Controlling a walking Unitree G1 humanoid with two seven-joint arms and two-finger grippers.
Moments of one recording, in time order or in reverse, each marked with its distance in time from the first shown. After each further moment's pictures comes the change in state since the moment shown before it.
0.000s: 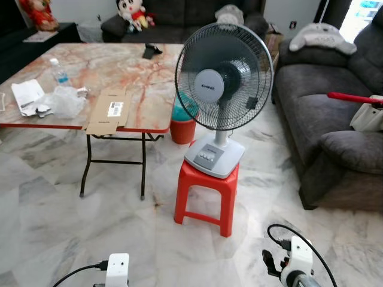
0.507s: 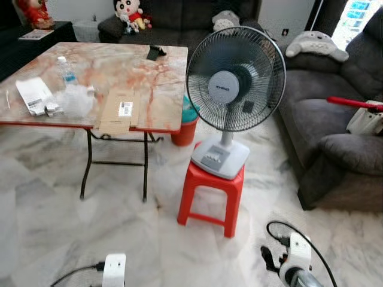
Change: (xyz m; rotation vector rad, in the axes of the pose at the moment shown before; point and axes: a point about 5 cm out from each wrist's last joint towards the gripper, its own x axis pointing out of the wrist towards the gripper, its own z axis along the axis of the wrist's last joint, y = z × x) left arm 0.002 -0.002 0.008 -0.007 -0.012 0.013; right arm 0.000 -0.005 0.007 -0.007 -0.019 -0.010
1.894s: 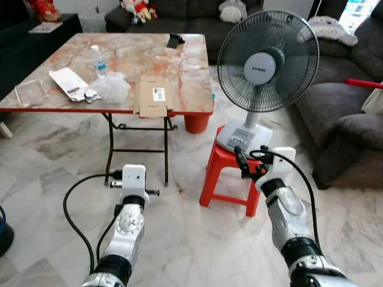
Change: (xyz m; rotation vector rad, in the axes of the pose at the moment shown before) left arm -0.047 -0.037 0.208 0.011 -0.994 -0.038; right arm -0.025 0.138 0.190 -0.109 -0.827 0.522
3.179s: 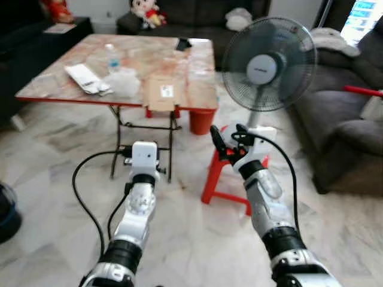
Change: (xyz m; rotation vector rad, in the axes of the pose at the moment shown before) left arm 0.017 -0.020 0.042 -0.056 -0.085 -0.003; right arm 0.025 0.037 0.027 0.050 -0.054 0.115
